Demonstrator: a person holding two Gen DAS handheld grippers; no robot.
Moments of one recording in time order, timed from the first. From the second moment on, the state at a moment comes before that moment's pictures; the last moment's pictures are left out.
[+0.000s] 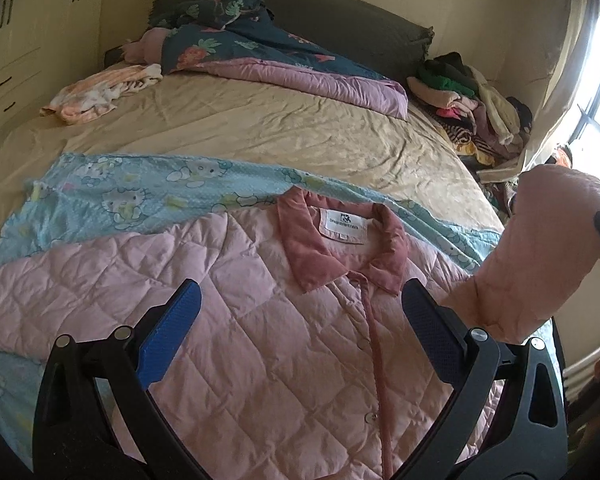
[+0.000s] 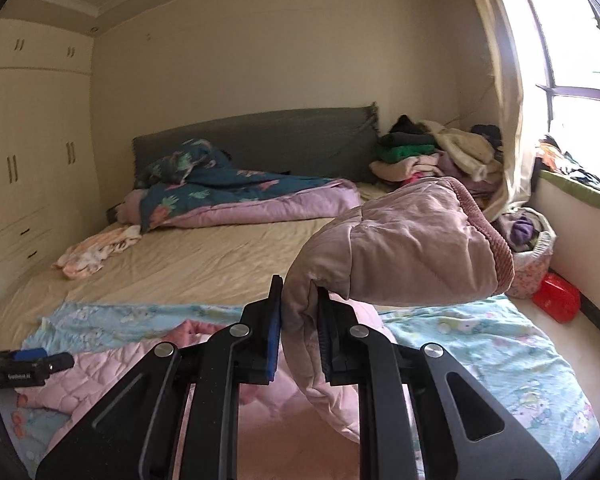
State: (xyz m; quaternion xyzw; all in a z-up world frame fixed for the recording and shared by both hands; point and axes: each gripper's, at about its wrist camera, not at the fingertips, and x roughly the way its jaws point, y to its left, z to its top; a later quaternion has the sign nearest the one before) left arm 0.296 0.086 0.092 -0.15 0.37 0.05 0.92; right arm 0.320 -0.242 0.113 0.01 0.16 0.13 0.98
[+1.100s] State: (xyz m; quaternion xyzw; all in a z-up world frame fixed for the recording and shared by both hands) left arm 0.292 0.145 0.047 -0.24 0.37 0.04 0.90; right arm 0.312 -0.067 -0.041 -0.13 0.29 0.29 0.90
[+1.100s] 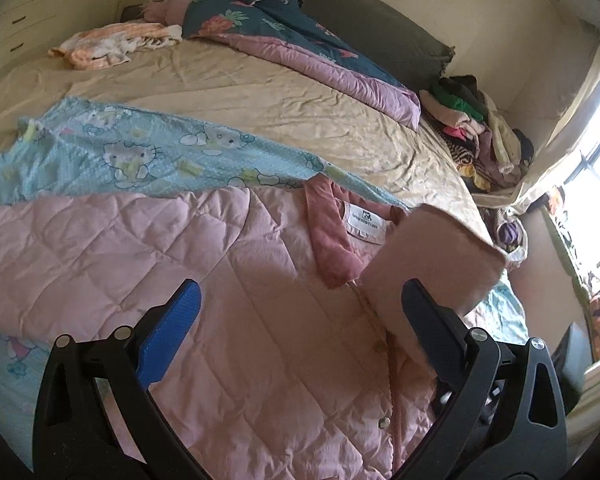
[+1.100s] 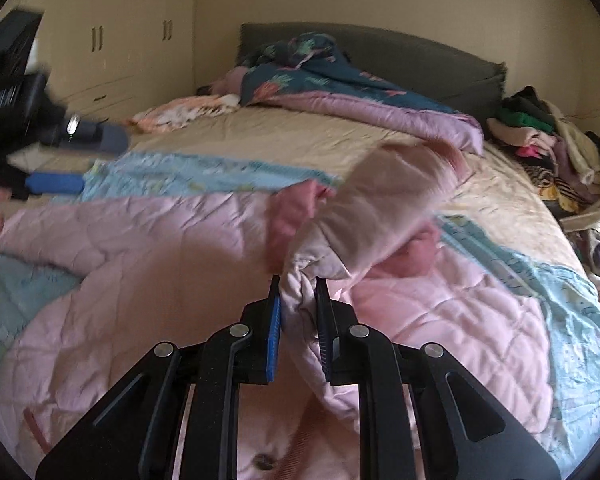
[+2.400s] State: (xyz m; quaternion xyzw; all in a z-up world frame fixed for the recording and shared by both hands) left arm 0.306 0.105 -0.030 -0.22 0.44 0.00 0.87; right arm 0.257 -0.259 -0.075 0.07 0.40 0.17 0.90
